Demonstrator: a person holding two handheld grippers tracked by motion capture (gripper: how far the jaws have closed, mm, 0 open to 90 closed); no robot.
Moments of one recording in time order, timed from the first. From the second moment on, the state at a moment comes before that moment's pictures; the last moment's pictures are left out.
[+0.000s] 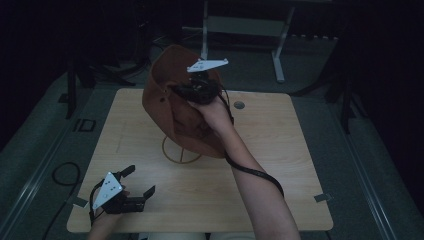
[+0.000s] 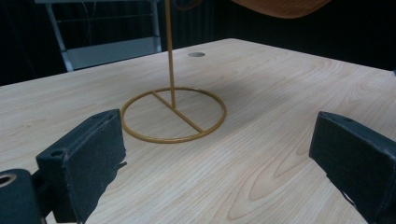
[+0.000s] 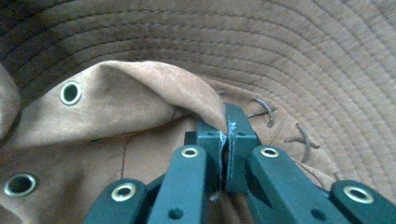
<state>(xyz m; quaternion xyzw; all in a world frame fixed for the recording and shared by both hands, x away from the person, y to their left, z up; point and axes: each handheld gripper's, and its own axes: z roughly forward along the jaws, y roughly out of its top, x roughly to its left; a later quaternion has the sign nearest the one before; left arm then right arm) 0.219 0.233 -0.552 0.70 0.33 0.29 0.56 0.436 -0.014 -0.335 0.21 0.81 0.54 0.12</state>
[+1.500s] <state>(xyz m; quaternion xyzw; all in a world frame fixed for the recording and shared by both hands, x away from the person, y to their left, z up) 0.218 0.232 -0.557 0.70 0.34 0.28 0.56 0.426 -0.066 -0.351 0.26 0.78 0.55 0.13</state>
